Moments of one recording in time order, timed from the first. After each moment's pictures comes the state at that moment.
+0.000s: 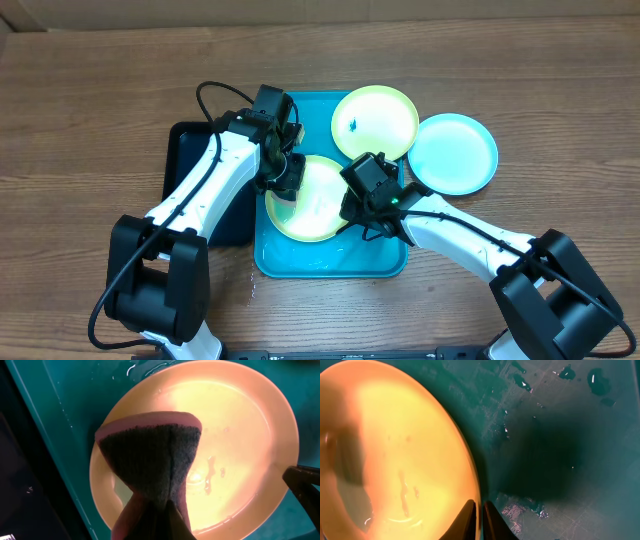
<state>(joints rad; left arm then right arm) -0.32 1.82 1.33 -0.93 0.14 -0.12 0.68 1.73 0.96 -0.38 0.01 0.98</state>
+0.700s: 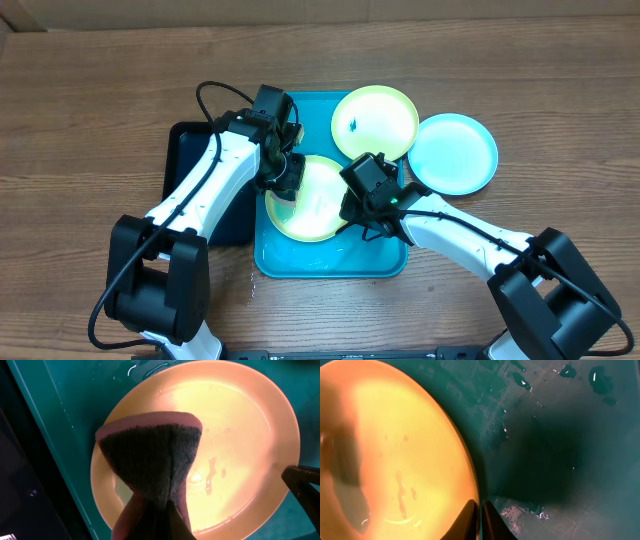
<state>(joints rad) -0.32 1.82 1.33 -0.93 0.13 -0.12 0.68 1.74 0.96 -0.38 0.01 0.98</state>
